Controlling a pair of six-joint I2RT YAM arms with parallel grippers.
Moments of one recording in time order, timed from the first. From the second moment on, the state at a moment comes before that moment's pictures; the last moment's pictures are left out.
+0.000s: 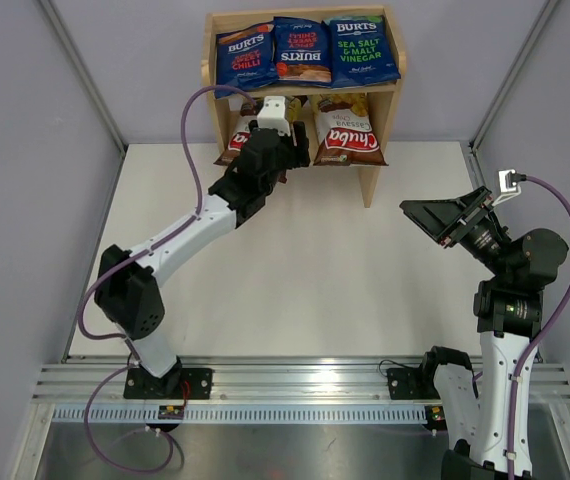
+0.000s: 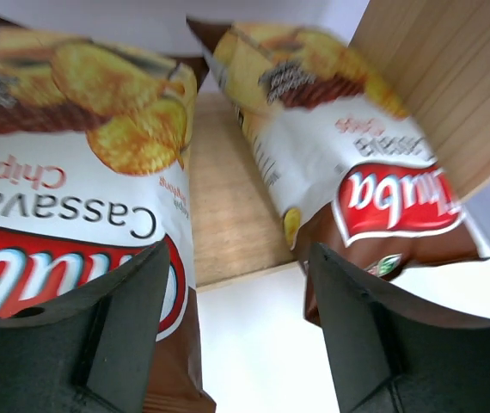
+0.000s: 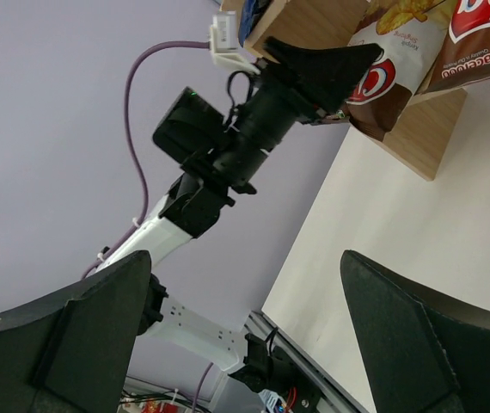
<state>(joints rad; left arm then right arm) -0.66 1.73 1.54 0.05 -0.36 -0.25 -0.22 0.65 0.90 0.02 -0.95 1.20</state>
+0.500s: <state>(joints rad) -0.70 1.36 1.27 -0.08 -0.37 -0.32 -0.22 0.64 1.04 -0.31 -0.80 0.85</state>
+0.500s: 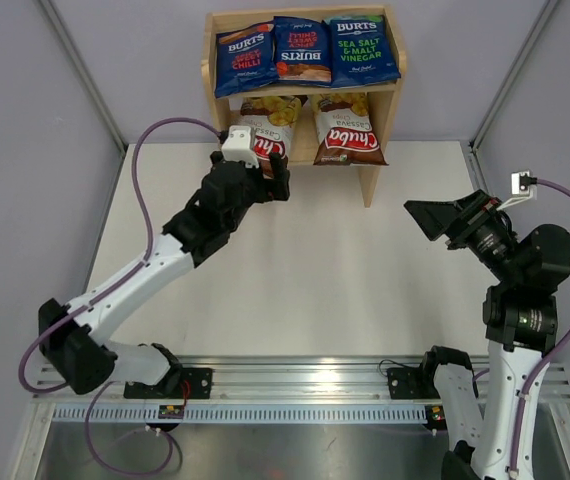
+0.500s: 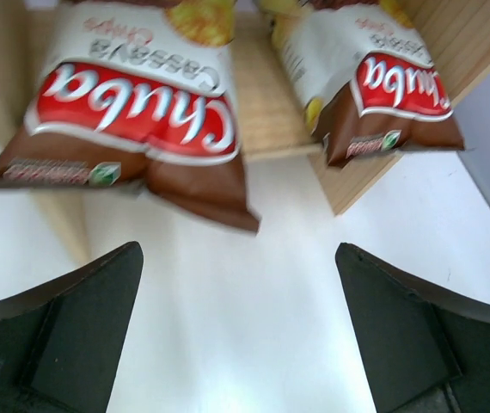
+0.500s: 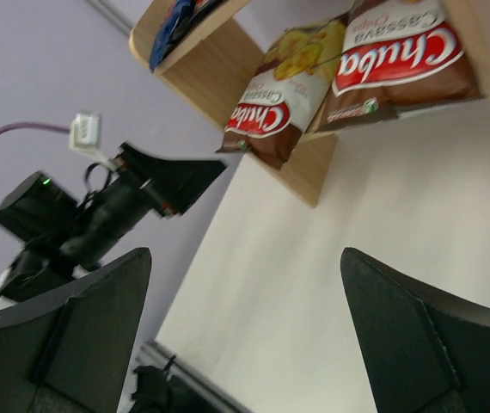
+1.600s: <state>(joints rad) -0.28 0.47 0.81 -0.68 -0.38 -0.25 0.07 0.64 1.04 -0.63 -0.13 0.31</state>
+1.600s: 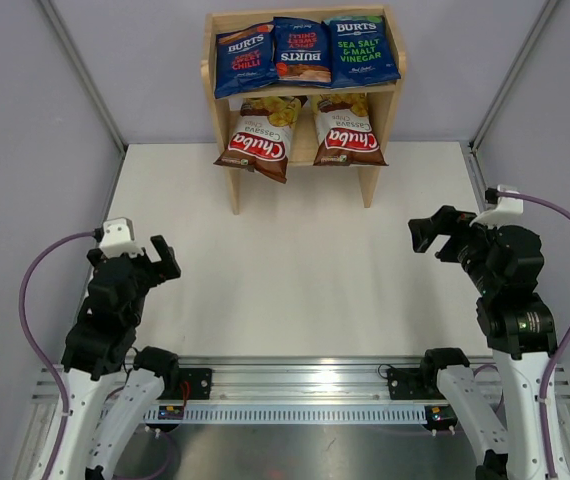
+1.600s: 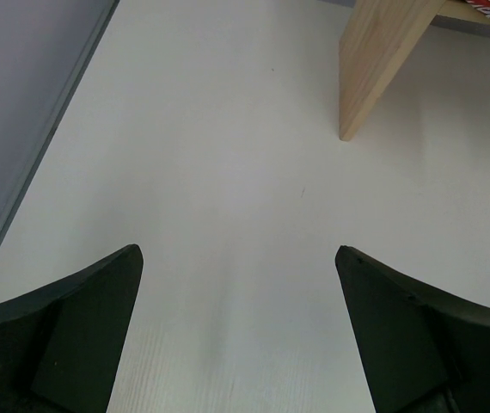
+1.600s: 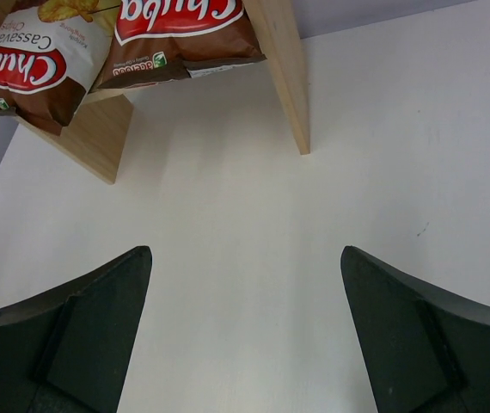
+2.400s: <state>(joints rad) -0.14 0.21 0.70 -0.58 -0.27 -0.18 0.07 0.48 1.08 -0.80 -0.10 0.30</state>
